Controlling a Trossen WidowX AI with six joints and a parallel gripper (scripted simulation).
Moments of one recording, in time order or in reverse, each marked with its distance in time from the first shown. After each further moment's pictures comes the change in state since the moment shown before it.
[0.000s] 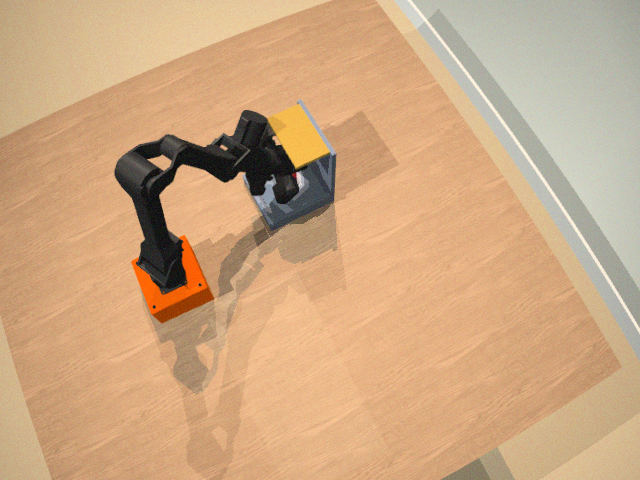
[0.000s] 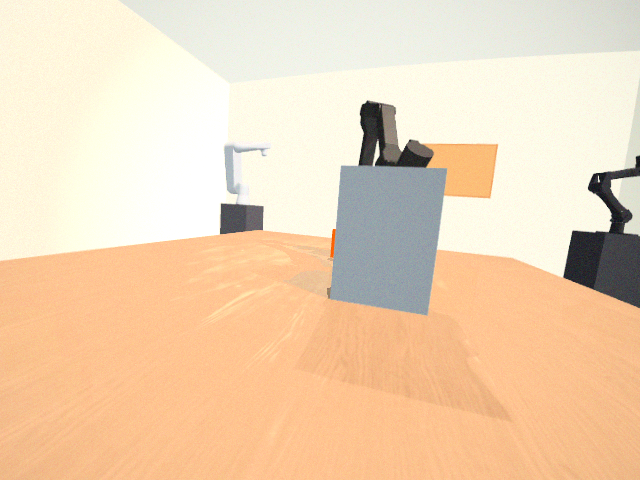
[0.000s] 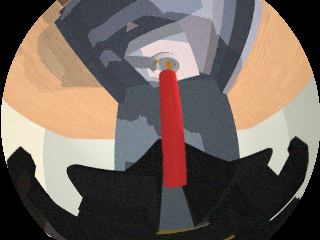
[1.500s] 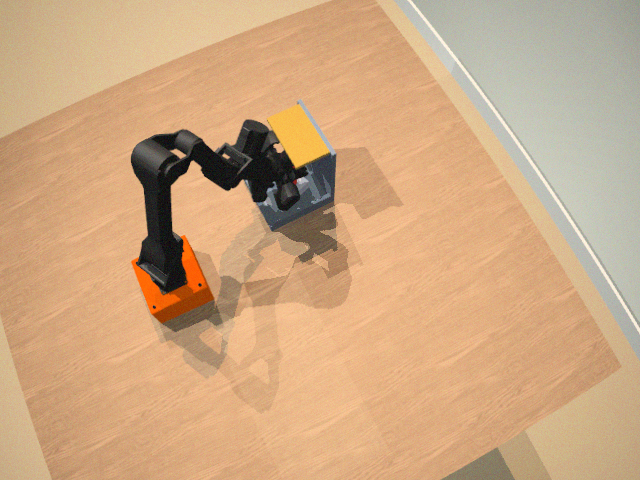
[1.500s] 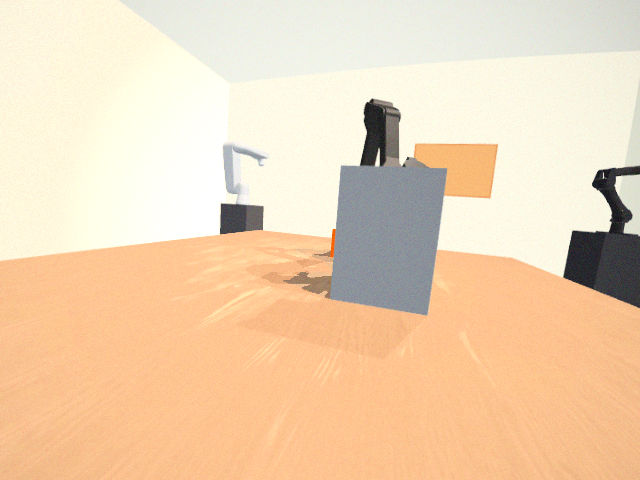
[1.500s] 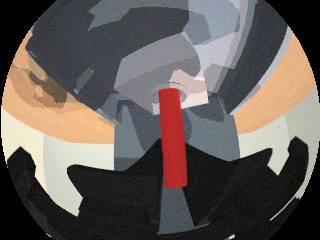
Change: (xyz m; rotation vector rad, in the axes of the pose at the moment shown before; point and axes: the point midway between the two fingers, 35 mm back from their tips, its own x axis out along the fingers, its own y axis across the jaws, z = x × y) arm 0.022 0.000 0.028 0.002 0.009 -0.002
